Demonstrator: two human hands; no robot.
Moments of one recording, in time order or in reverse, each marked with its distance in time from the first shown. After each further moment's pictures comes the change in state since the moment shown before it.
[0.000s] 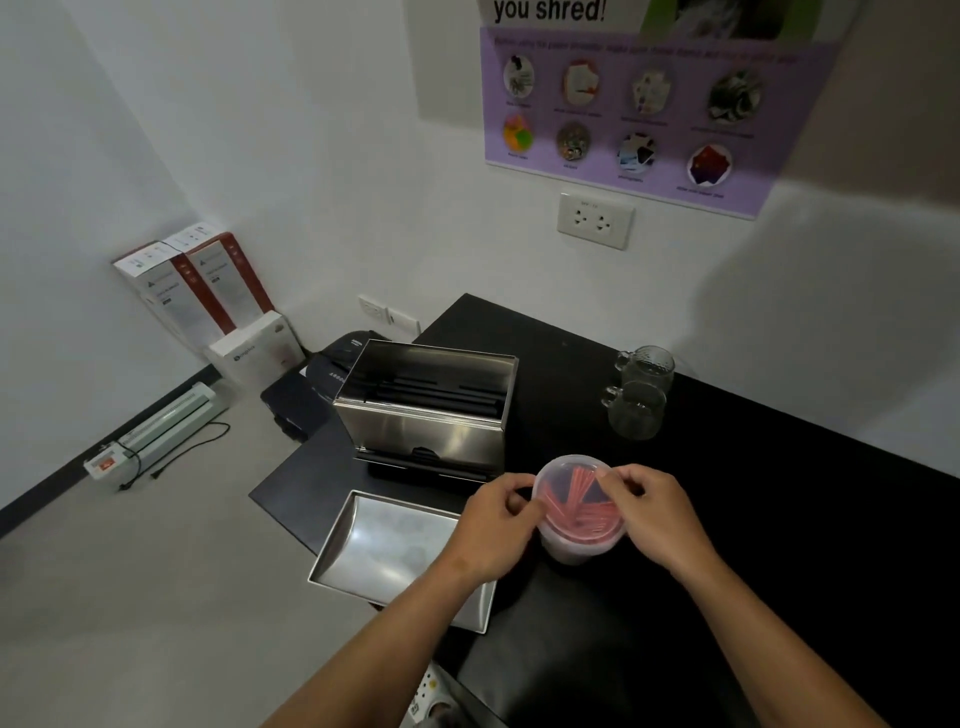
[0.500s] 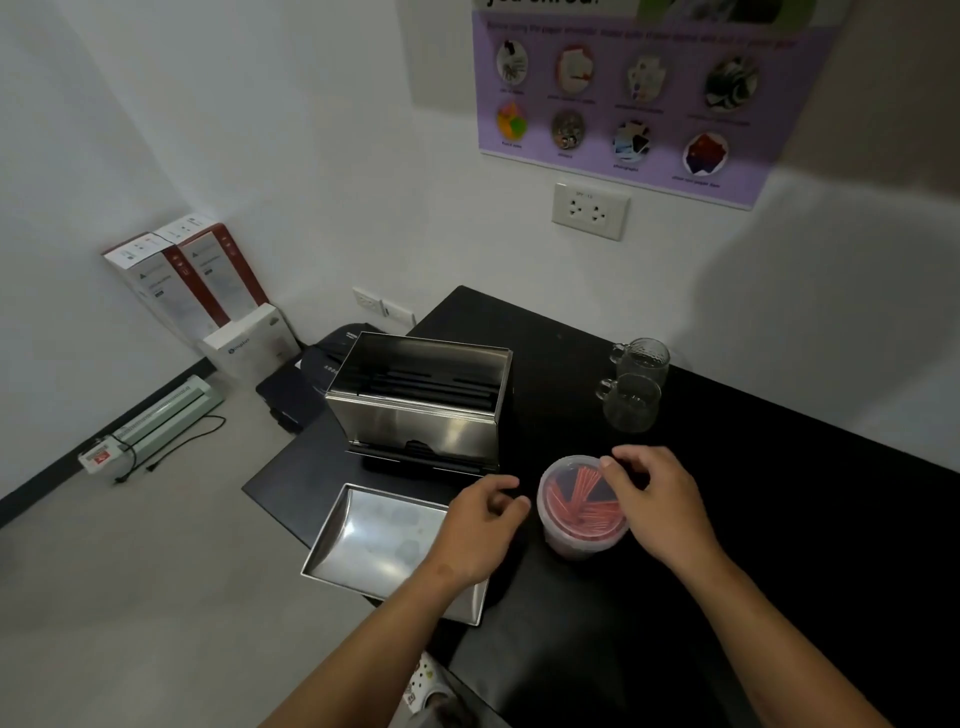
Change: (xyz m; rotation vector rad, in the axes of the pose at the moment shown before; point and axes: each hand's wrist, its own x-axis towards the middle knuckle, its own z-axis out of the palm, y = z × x) left_hand -0.001 -0.022 -0.001 -0.010 0.089 -0.056; right_hand -0.005 -0.005 -0.011 -0.147 0.113 -0.081
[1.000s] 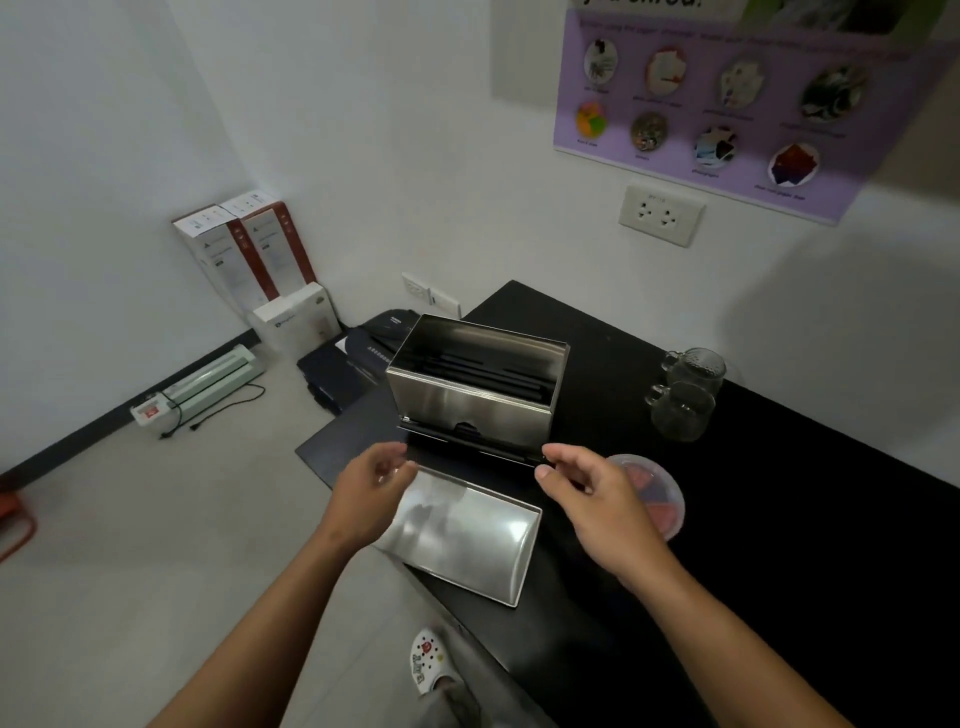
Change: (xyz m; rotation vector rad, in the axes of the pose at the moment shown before) left_hand -0.025 -0.055 -0.153 0.177 0.345 -0.022; right_hand -0.048 -0.083 0.060 0.393 -0.363 -0.050
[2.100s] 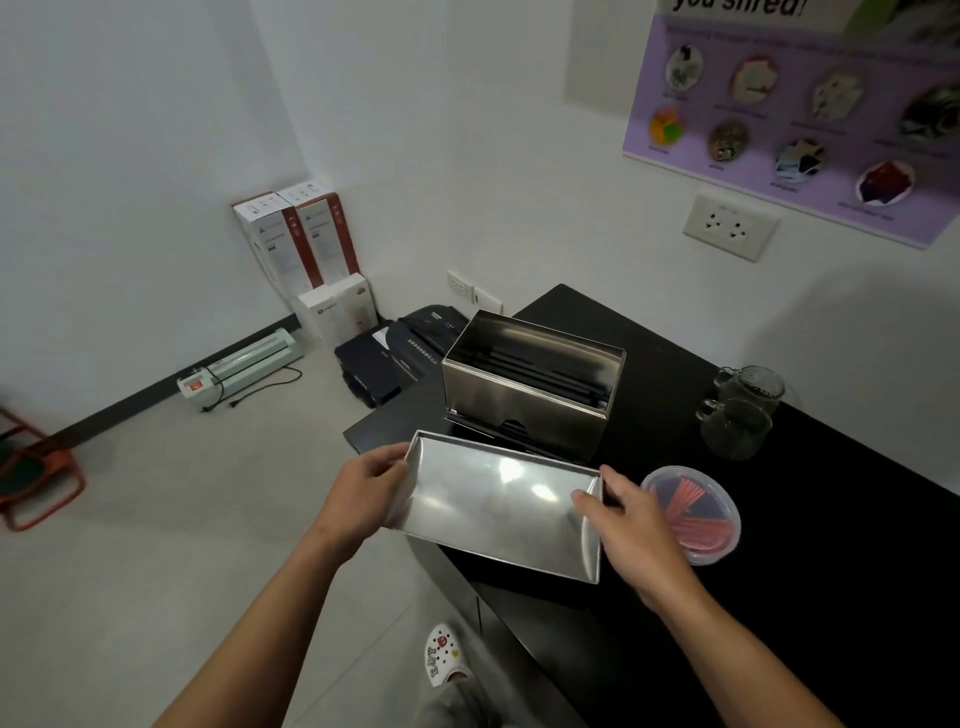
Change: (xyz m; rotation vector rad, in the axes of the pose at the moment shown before) left_hand -0.024 -0.012 -0.052 -0.245 -0.026 -0.127; right_hand 0.004 0.026 0.025 -0.024 0.003 0.145
